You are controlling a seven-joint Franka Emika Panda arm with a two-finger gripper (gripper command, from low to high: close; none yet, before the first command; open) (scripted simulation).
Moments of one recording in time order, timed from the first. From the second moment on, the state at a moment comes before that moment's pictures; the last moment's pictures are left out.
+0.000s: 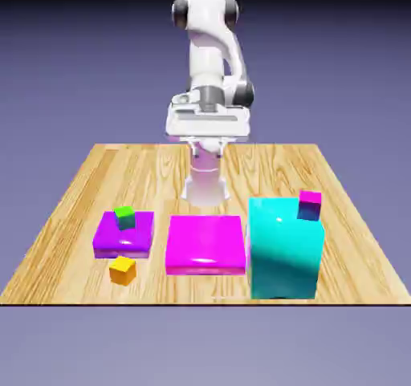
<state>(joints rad) -0.01 -0.53 -0.01 -2.80 -0.02 3.06 0.76</state>
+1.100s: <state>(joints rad) -0.39 0.57 -0.17 -2.51 -0.39 3.54 1.05</state>
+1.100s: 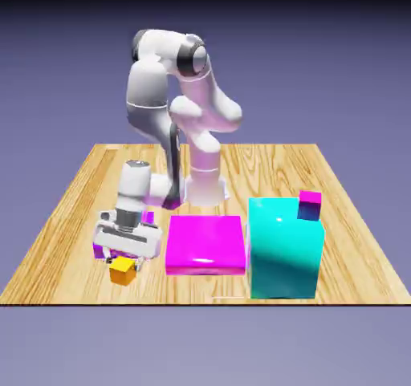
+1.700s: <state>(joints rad) -0.17 -0.02 0.17 -2.55 -0.23 2.99 1.12</state>
